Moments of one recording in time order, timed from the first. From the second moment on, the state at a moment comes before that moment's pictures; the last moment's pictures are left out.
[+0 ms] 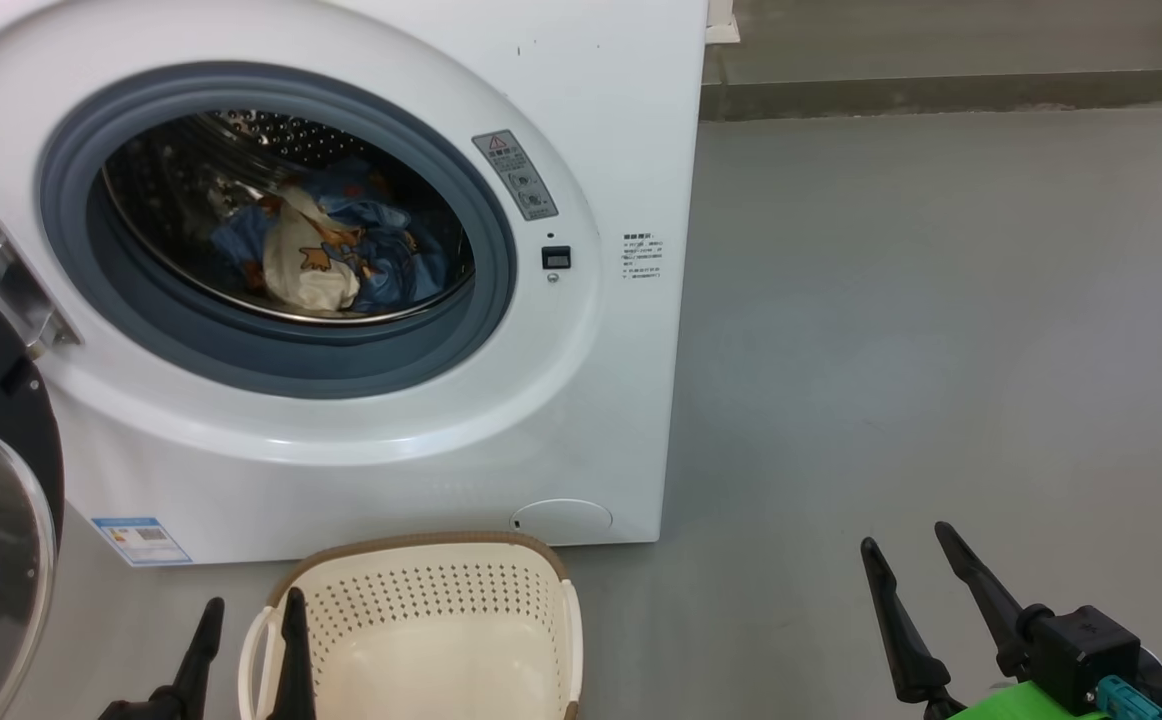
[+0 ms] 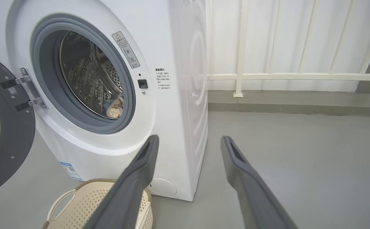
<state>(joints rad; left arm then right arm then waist) 0.10 0.09 -0.11 0.07 -0.32 -0.01 -0.25 0.10 -0.05 0.03 -0.04 0.16 0.13 -0.13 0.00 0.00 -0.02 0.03</state>
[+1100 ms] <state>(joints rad) 0.10 0.09 -0.11 0.06 -0.31 -0.01 -0.25 0.10 -0.05 0.04 -0.02 0.16 0.13 -0.13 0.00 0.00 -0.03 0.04</state>
